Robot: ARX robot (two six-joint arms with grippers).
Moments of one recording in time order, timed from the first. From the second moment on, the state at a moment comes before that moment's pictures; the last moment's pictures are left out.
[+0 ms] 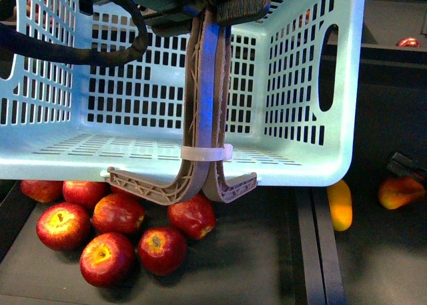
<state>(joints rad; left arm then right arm) -0.63 1.57 0.95 0.19 0.09 -0.30 -0.24 2.62 1.03 0.83 0.18 0.46</state>
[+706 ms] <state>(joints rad) -0.63 1.57 0.95 0.19 0.09 -0.30 -0.23 2.80 1.32 0.66 0.23 0.61</state>
